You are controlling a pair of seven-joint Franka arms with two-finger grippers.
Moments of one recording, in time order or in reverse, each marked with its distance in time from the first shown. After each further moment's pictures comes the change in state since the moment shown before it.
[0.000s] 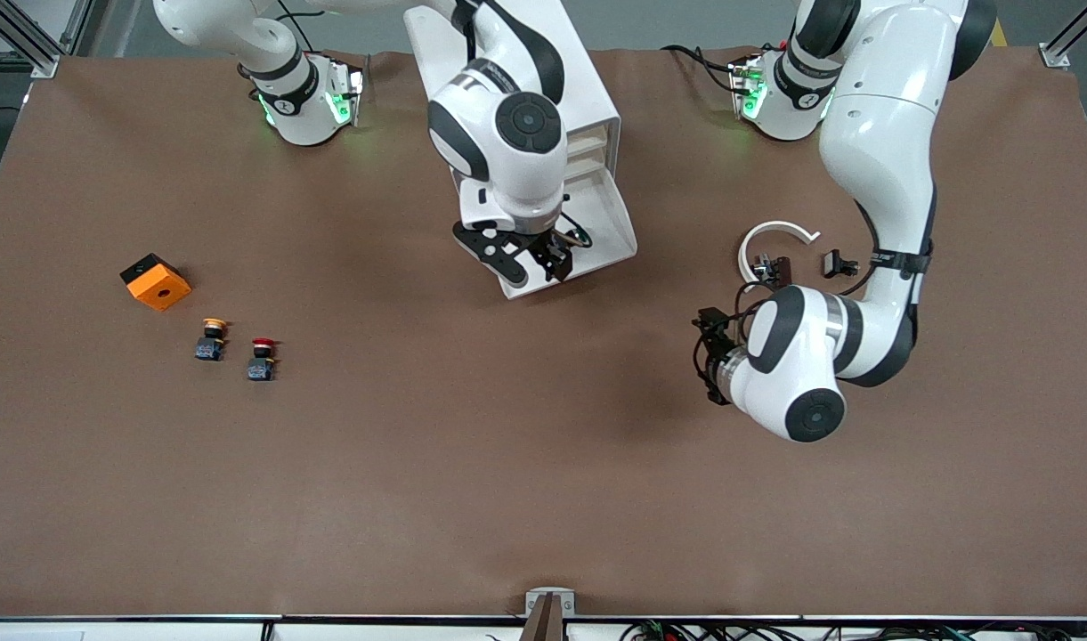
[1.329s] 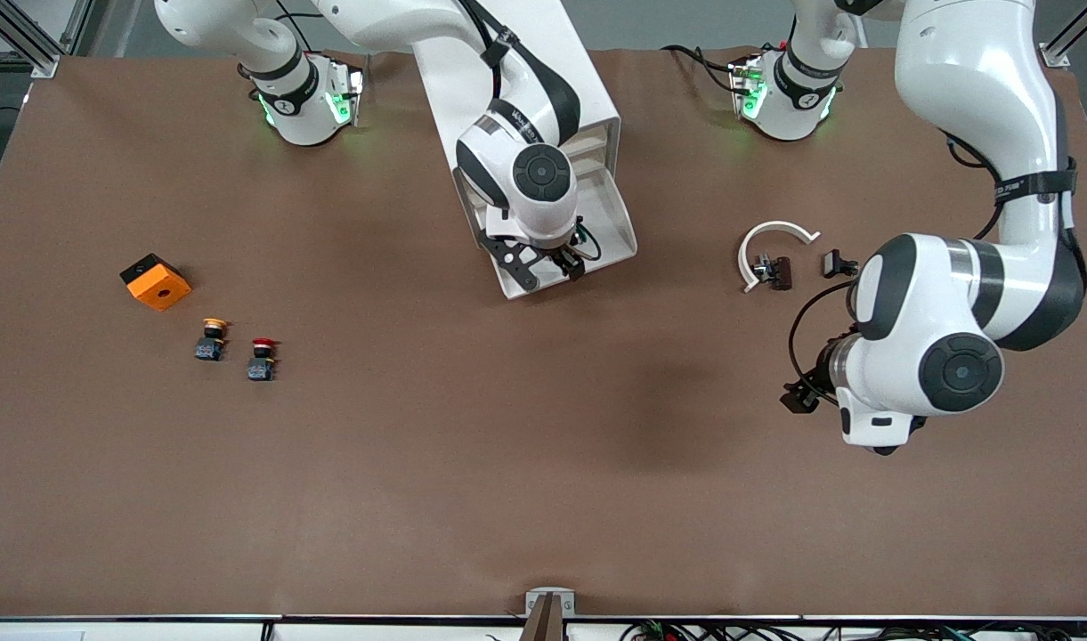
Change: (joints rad) left arm 0.052 -0.202 0.064 -0.007 0.223 -0.013 1.109; right arm 0.038 0.080 -0.004 -0.060 0.188 0.070 0.056
